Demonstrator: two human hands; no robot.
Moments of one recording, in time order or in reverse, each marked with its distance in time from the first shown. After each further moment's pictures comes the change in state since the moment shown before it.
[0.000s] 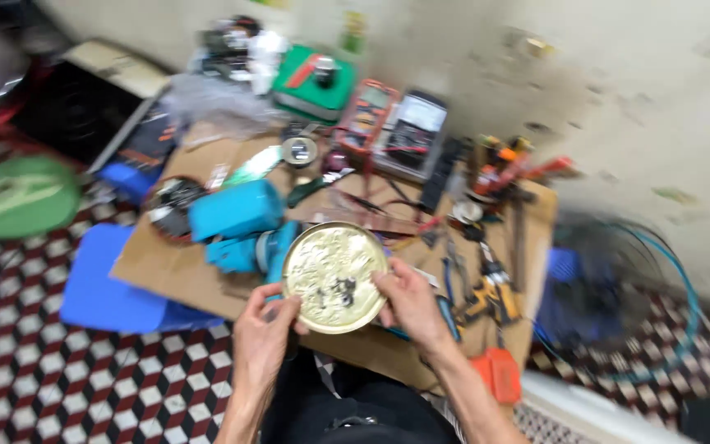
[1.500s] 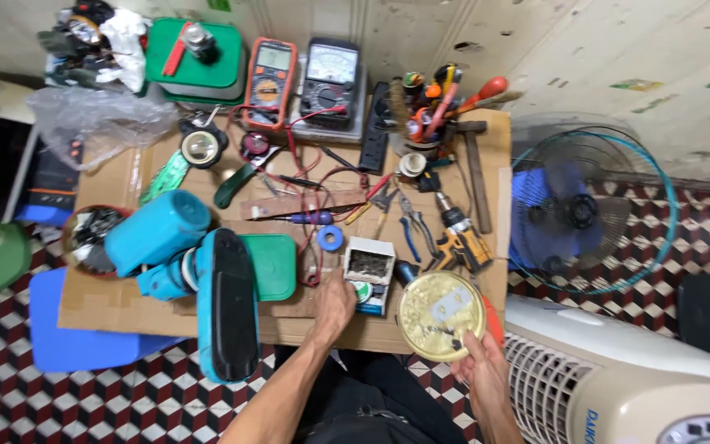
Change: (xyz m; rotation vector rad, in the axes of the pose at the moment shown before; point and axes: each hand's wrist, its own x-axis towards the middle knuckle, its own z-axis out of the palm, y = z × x) left_hand 0.099 -0.223 0.133 1.012 -0.306 0.294; right_hand -0.149 0.145 -0.131 0.439 0.796 0.232
